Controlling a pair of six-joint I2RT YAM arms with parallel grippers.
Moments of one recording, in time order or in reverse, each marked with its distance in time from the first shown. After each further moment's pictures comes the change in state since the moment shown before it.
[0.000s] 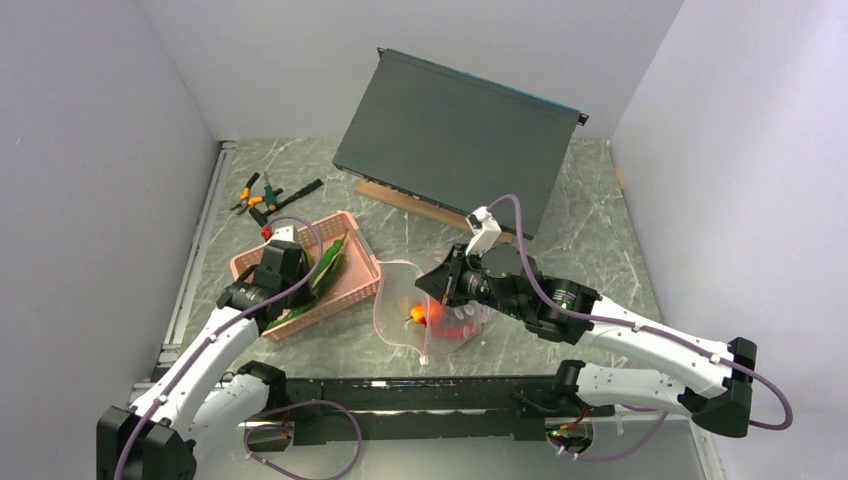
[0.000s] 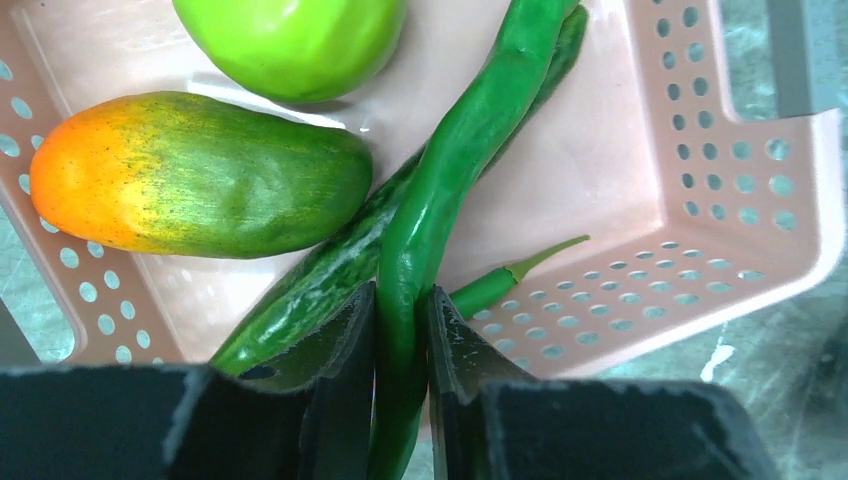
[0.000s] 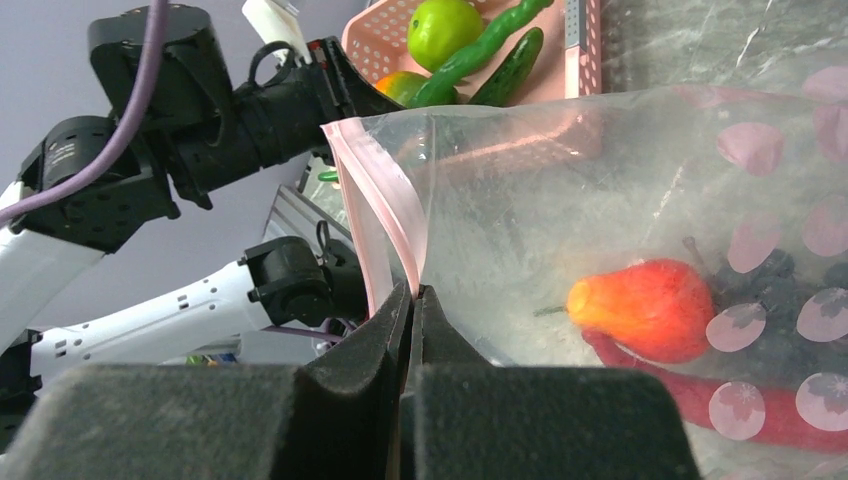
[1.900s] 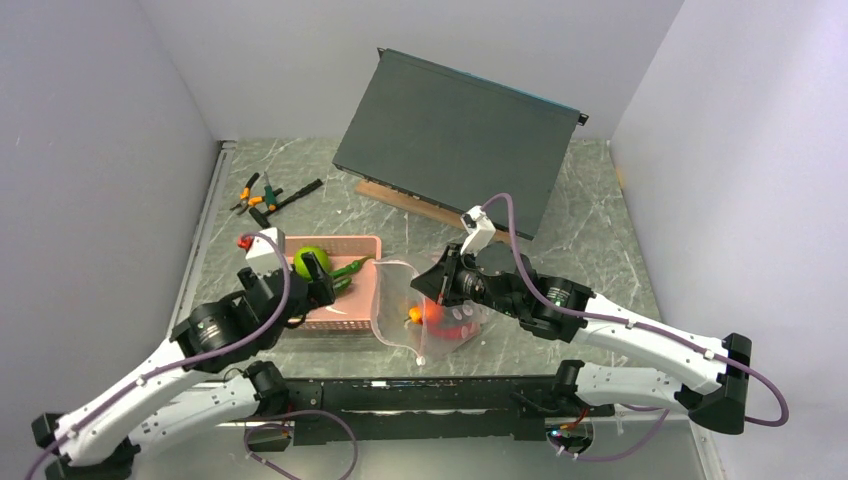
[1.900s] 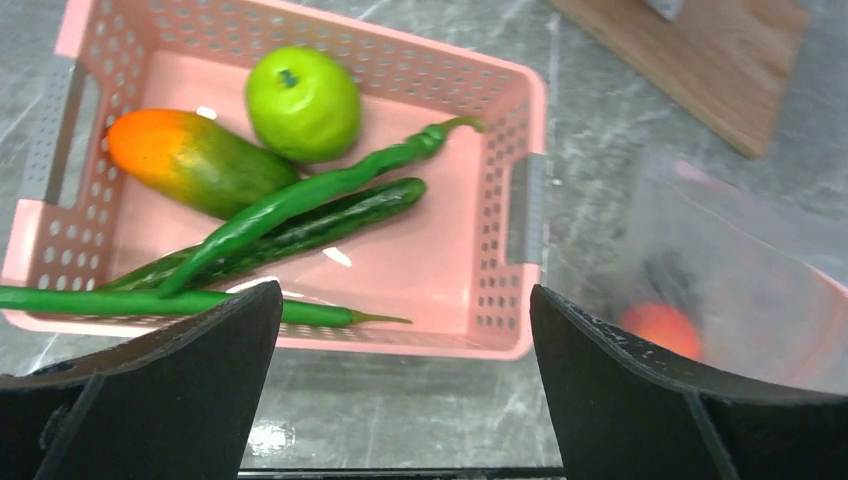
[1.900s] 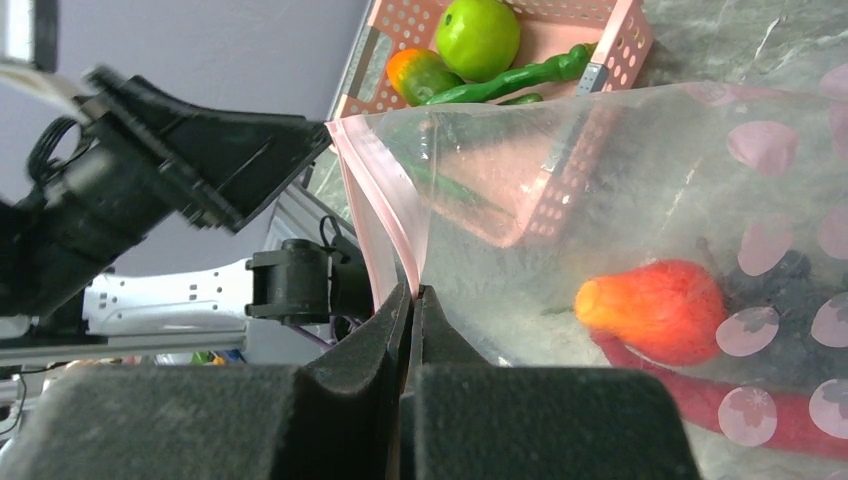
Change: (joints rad) left arm -0.679 -0.258 0.282 -0.368 -0.538 -0.418; right arm 0.002 0.032 0.008 0.014 -0.016 0.014
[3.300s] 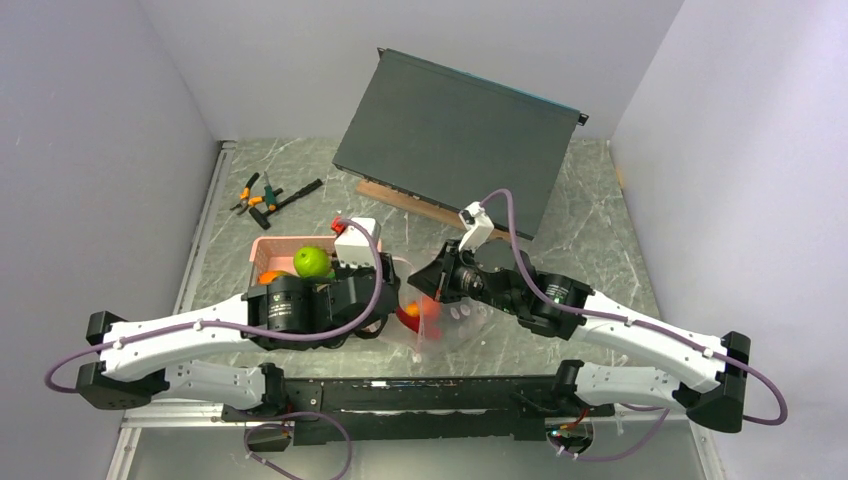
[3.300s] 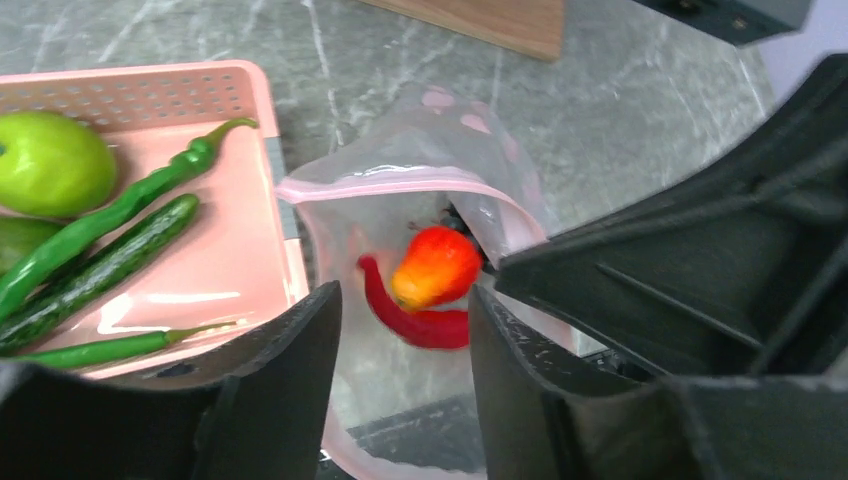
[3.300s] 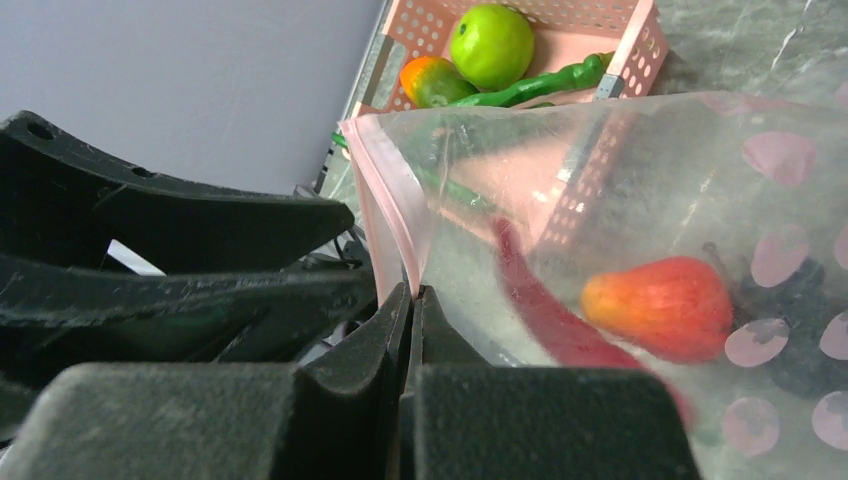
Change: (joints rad) left arm -0.373 0.486 0.386 0.024 -0.115 -0.044; right arm 0.000 0.020 0.035 0.005 -0.008 0.006
